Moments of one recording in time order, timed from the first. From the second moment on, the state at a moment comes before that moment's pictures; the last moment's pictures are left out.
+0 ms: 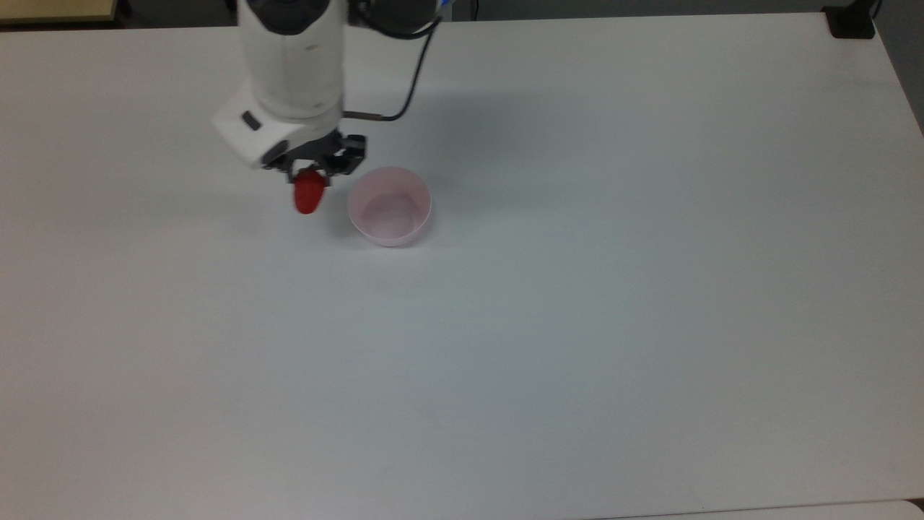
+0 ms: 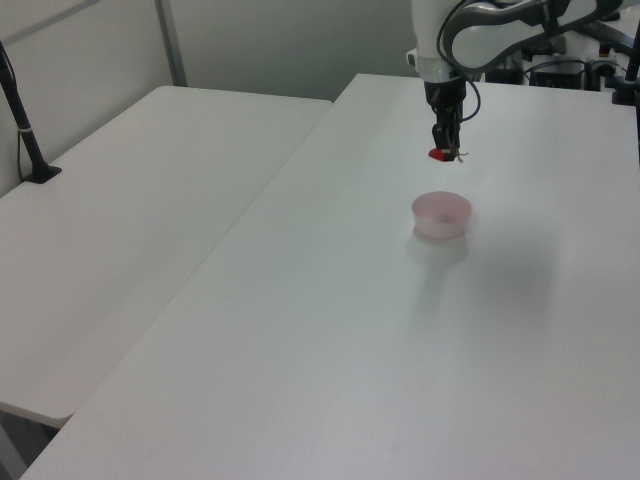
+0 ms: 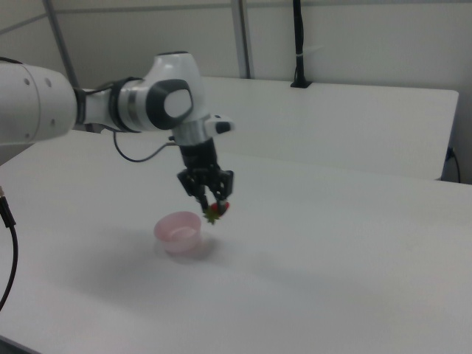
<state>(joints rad) -0.09 0.31 0.01 -1.68 -0.19 1.89 -0.05</state>
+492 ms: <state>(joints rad) -0.24 0.43 0.01 -1.68 -0.28 2.10 -0.16</state>
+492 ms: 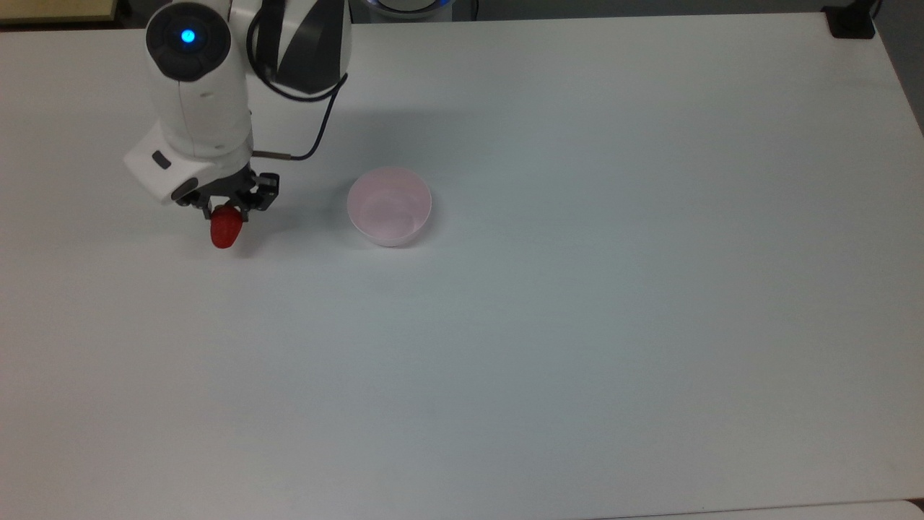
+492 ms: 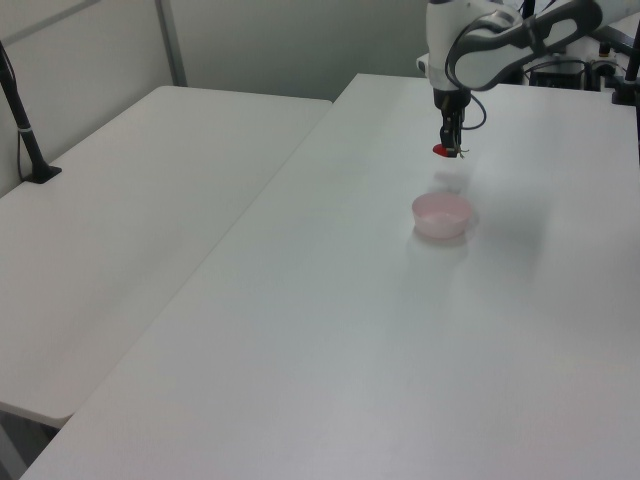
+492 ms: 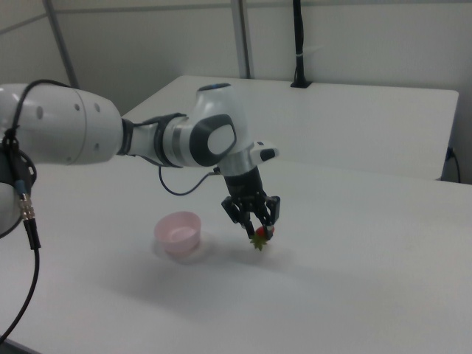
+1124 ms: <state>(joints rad) -0.24 0.46 0.01 -1.66 -0.31 2.14 -0.16</state>
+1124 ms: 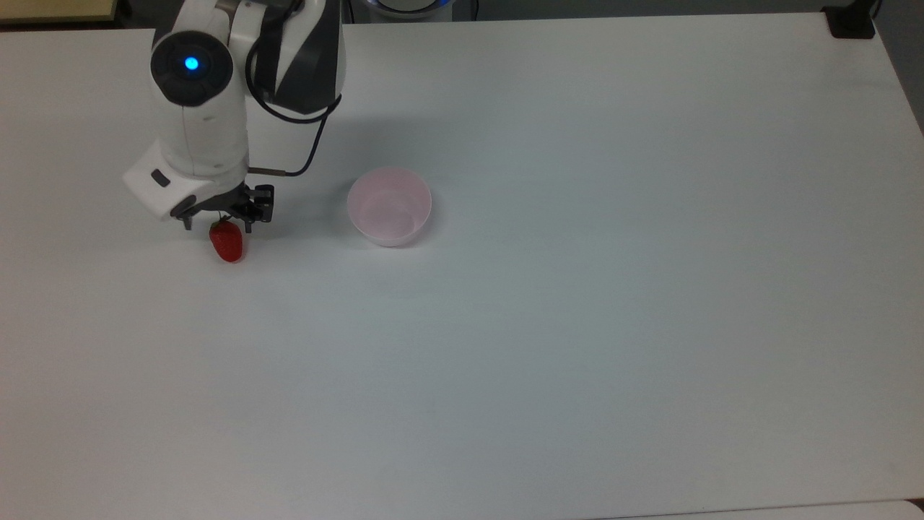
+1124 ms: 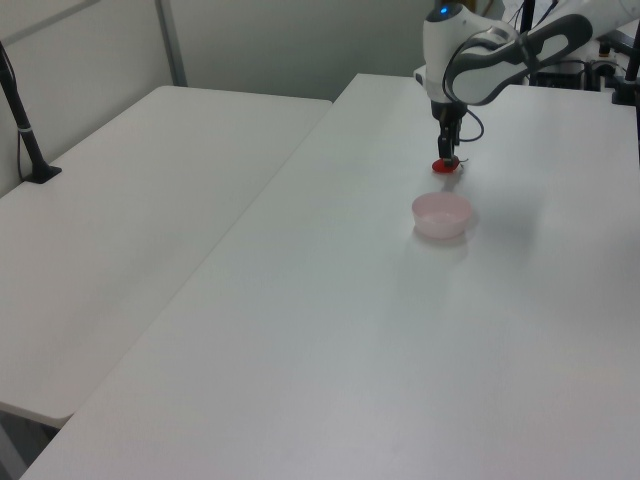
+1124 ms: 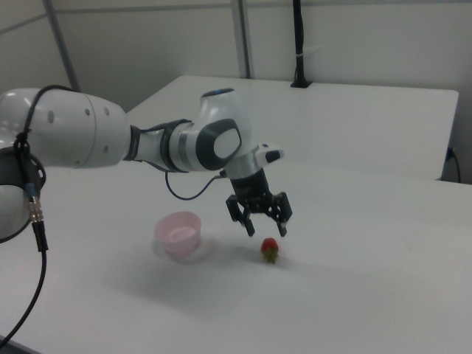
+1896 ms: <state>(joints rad) -0.02 0.13 0.04 -1.65 -0.12 1.80 0.18</state>
